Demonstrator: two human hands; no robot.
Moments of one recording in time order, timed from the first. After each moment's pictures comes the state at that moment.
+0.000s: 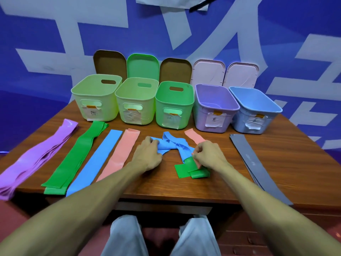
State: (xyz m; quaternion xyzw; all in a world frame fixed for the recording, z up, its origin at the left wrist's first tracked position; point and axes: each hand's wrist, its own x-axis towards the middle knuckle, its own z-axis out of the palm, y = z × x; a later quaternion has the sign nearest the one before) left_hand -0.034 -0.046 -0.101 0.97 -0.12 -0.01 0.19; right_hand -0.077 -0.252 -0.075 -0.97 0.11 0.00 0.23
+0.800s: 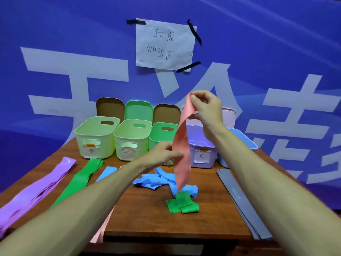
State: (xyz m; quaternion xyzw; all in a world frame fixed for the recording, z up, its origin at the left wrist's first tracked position) left_hand -0.064 -0.079 0.043 0.75 -0.30 -0.12 0.58; right_hand -0.081 -0.217 0.148 -0.71 -0.04 -0.34 0.62
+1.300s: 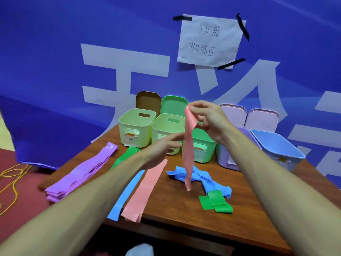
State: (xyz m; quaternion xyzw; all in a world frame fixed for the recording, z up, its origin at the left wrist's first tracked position) left_hand -0.061 0.027 0.027 0.70 -0.25 -0.13 0.65; right_hand -0.065 -0.135 0.125 -0.71 -0.13 -0.04 0.69
